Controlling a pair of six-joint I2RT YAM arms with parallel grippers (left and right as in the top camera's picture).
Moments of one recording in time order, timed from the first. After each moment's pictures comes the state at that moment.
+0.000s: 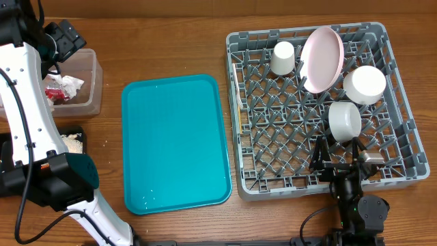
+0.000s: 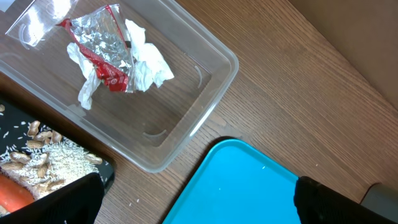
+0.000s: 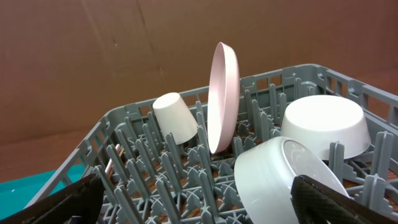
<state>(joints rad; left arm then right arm) 0.32 2.03 2.30 -1.37 0.00 -0.44 -0.07 0.01 0.02 -0.03 -0.11 0.23</state>
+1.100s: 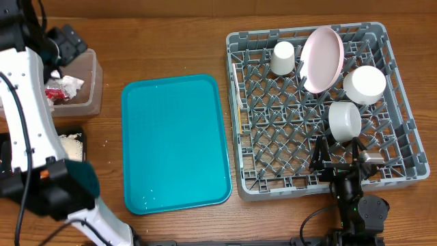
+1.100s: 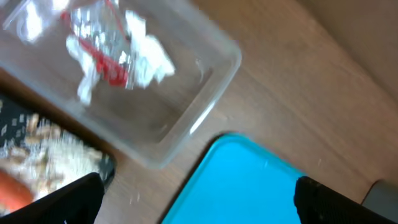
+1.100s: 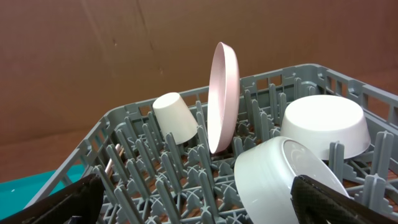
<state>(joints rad) 0.31 1.92 2.12 -1.30 0.00 -0.44 -0.07 0.01 0.02 -0.03 -0.11 0.23</state>
